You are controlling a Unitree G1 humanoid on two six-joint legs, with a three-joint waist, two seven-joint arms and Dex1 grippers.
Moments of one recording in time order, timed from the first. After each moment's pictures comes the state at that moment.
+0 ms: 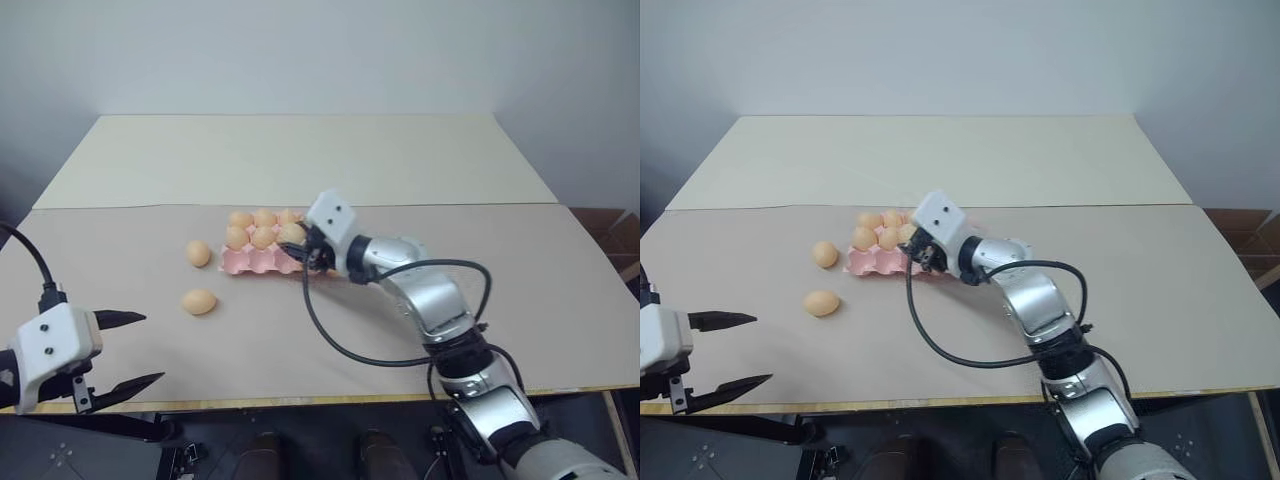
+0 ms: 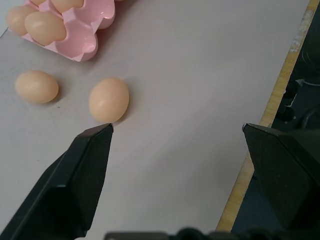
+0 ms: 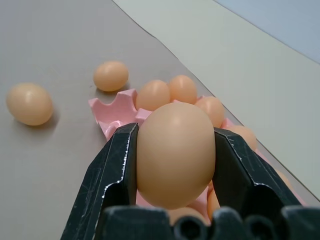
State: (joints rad) left arm 0.48 0.97 0.80 -0.59 -0.40 0.38 -1.24; right arm -0.76 -0.16 0.34 -0.04 0.04 0.58 0.57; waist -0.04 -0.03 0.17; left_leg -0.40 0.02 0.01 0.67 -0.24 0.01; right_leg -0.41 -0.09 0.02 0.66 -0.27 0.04
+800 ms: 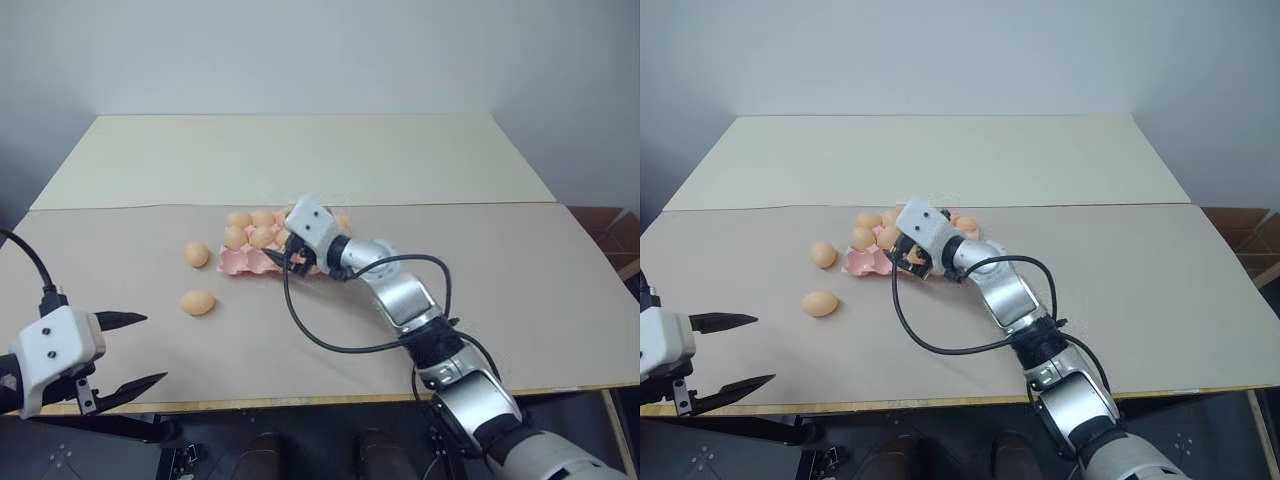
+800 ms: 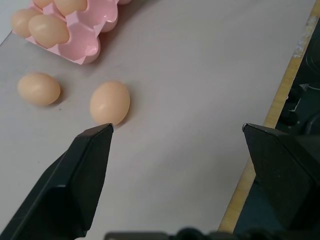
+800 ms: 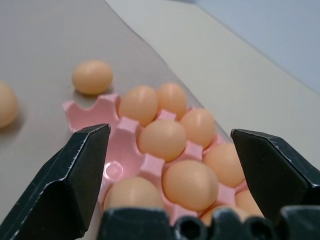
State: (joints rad) left arm 0.49 0.94 0.80 -0.62 -0.39 0.39 -1.21; right arm -0.79 -0.14 0.33 0.05 -0.03 0.40 0.58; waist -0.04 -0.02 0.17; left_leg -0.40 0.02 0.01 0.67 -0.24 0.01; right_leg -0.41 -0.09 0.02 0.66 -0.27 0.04
